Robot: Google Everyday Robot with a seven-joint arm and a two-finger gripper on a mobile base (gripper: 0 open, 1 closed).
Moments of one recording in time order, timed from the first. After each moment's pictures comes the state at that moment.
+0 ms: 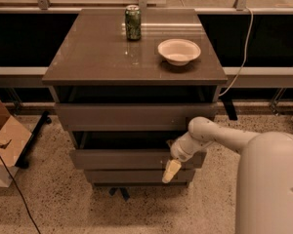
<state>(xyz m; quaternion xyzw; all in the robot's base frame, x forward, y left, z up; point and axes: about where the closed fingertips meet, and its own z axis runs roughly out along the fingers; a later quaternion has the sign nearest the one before) 0.616 -0.103 0.418 -0.61 0.74 0.19 0.19</state>
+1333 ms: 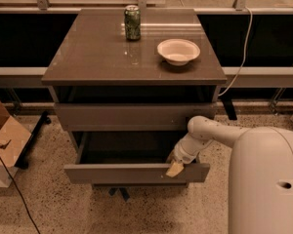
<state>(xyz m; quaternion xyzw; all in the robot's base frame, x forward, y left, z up) 0.605 -0.121 0.411 -0.63 0.74 0.18 0.13</state>
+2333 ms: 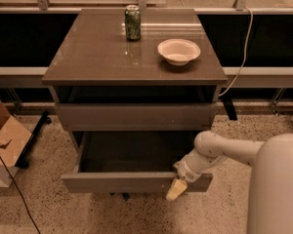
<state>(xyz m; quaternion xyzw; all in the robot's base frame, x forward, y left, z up) 0.515 -0.125 0.399 -0.56 0.79 0.24 0.09</state>
